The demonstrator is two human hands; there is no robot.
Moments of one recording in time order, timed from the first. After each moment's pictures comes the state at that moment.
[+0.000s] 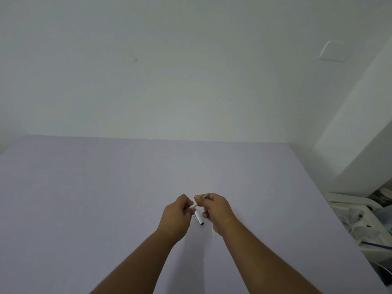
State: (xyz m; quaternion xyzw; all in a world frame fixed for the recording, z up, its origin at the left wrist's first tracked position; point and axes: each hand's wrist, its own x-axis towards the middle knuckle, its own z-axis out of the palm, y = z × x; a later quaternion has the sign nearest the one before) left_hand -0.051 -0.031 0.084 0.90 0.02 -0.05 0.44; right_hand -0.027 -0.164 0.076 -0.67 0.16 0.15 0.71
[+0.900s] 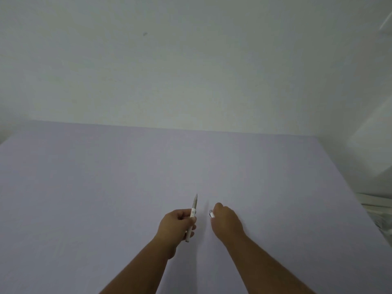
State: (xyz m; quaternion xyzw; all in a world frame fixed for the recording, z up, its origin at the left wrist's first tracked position) left_hand -0.025 0.013 0.036 0.69 0.22 -0.19 0.66; right_hand 0.015 -0.144 -0.018 -0.97 0.06 0.14 0.19
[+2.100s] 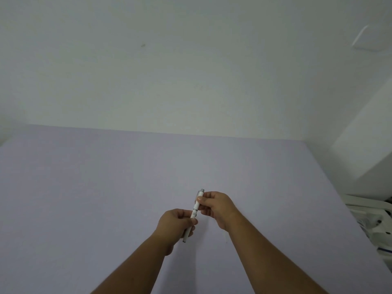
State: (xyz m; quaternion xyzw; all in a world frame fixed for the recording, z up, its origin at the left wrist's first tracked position) left_hand -0.034 0.005 0.054 0.70 0.19 -0.21 0.65; right_hand 0.013 -0.147 0.056 -0.67 0.12 0.22 0.70
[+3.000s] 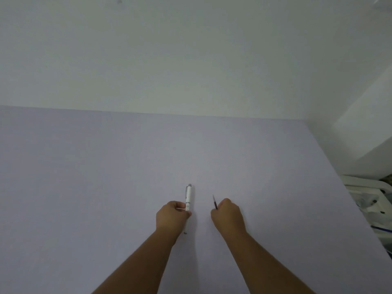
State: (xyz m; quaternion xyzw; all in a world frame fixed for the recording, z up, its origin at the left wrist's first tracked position) left_hand -0.016 -0.018 0.005 0.80 0.26 -0.17 0.51; right_hand -0.006 -0.171 -0.009 -0.91 0.24 0.17 0.29
